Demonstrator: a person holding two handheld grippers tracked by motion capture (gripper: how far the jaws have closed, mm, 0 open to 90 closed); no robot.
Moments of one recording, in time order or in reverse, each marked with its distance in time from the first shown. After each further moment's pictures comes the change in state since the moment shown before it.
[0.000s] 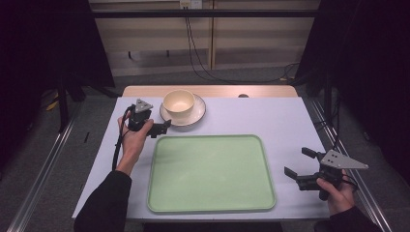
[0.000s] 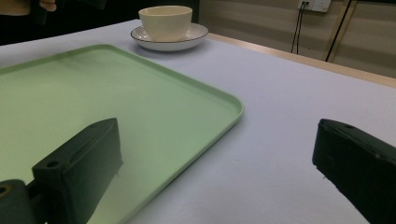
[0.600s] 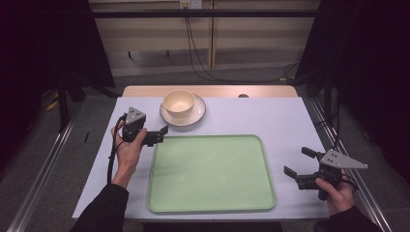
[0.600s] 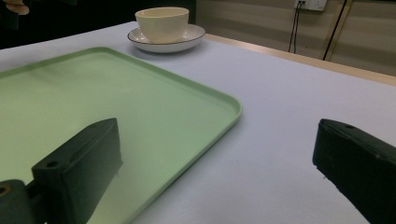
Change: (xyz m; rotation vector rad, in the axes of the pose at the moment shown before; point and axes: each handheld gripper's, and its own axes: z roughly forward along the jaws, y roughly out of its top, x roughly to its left) left arm -0.018 -0.015 -0.036 -0.073 -0.051 -0.021; right arm 0.000 0.000 0.001 -0.003 -0.014 0.012
